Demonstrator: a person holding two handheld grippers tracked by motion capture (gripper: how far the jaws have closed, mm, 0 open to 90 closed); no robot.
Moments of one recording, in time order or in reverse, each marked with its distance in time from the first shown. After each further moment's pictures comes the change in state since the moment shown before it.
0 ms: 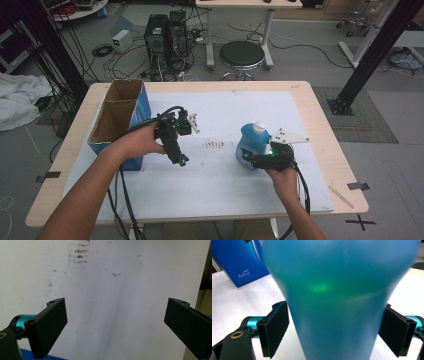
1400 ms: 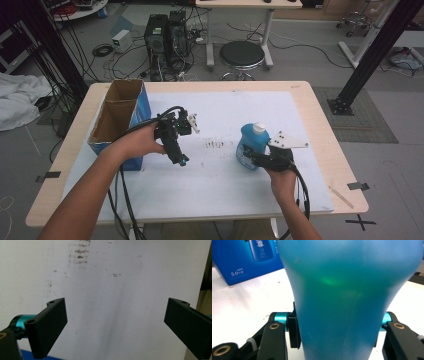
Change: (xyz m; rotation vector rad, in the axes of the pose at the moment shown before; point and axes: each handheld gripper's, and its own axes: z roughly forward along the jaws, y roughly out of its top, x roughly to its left) left arm 0.001 0.000 0.001 -0.007 0.000 -0.005; right arm 0.006 -0.003 -0.001 -0.047 -0.049 -0.076
